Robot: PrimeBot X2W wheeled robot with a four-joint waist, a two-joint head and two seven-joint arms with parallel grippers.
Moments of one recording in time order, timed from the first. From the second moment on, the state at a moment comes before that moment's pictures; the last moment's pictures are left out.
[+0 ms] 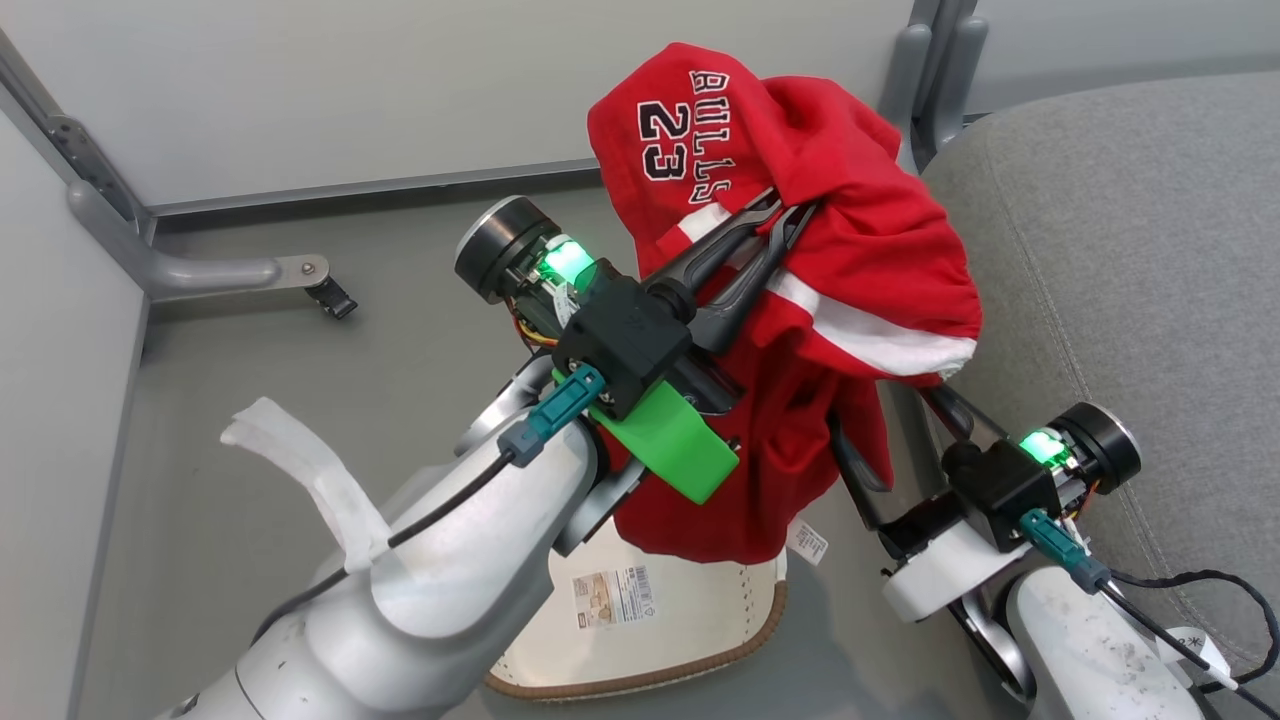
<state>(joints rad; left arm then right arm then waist) -0.76 0.12 -0.83 0.20 -0.36 -0.04 -0.24 -0.26 -0.17 0.32 0.13 0.01 0.13 -0.26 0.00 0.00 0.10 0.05</state>
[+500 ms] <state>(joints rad) -0.77 0.12 -0.87 0.17 -0.38 -0.05 -0.21 -0.33 -0.21 0.32 0.12 -0.01 0.13 -0.26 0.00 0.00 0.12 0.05</state>
